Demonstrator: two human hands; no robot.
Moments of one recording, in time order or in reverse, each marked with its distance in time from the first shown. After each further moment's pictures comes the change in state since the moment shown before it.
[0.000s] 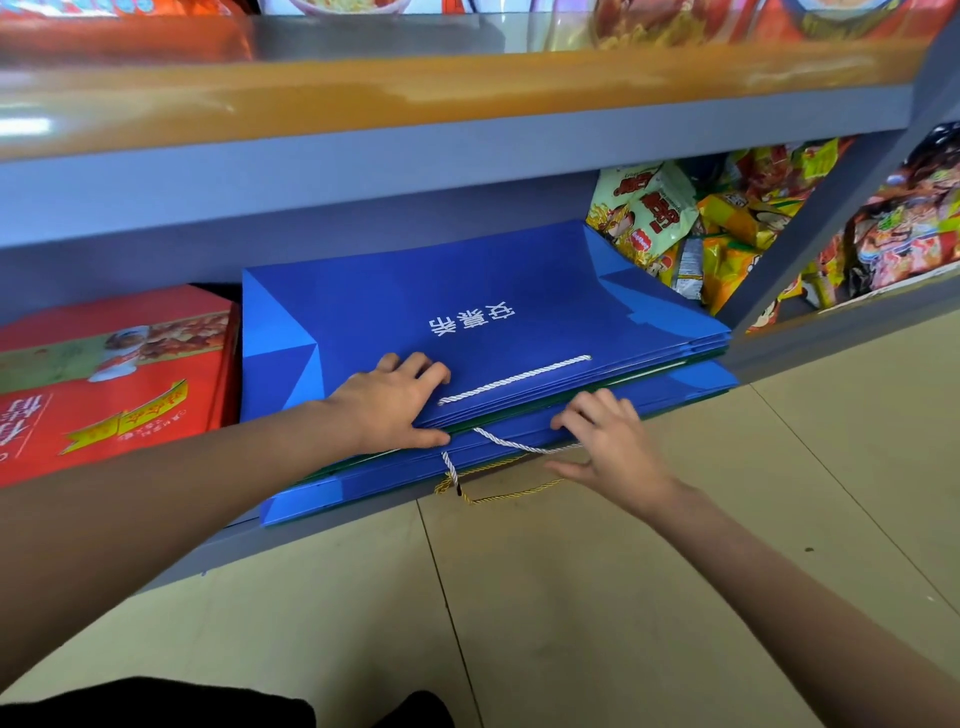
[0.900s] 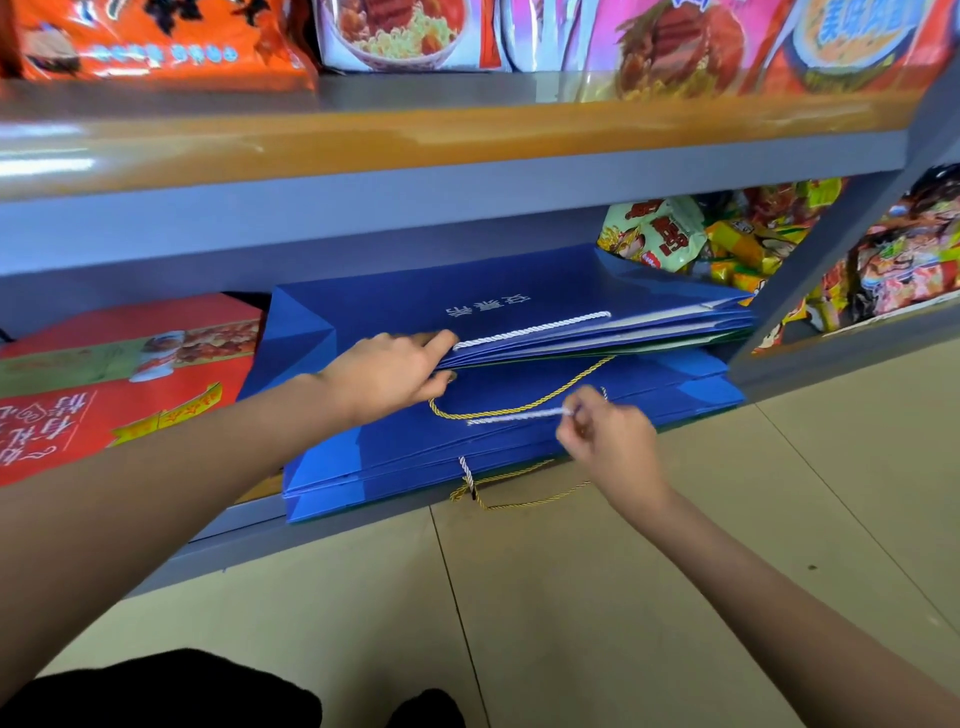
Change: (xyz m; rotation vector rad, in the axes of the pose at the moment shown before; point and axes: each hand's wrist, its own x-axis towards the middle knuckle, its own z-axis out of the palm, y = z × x) left_hand -0.016 -0.018 -0.034 0.148 0.262 0.025; right_hand 0.020 -0.039 -0.022 0.248 0.238 0.341
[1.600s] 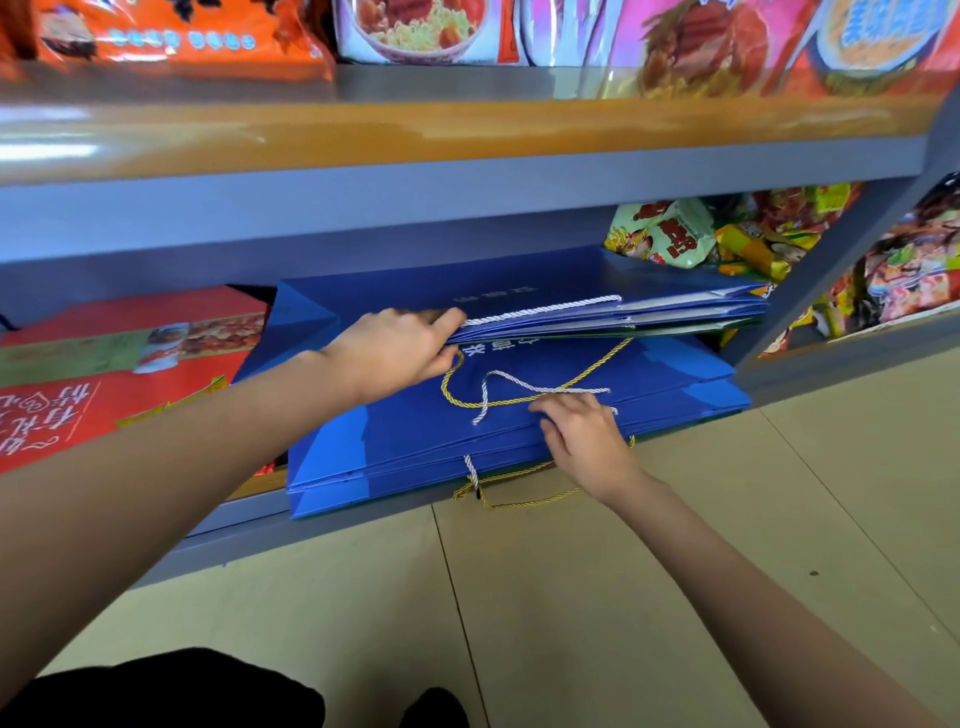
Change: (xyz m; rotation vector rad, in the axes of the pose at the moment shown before) left_hand 0.004 -0.005 -0.013 0.051 0.055 -0.006; right_hand 0.013 -0.006 0.012 -0.172 -0.449 -0.074
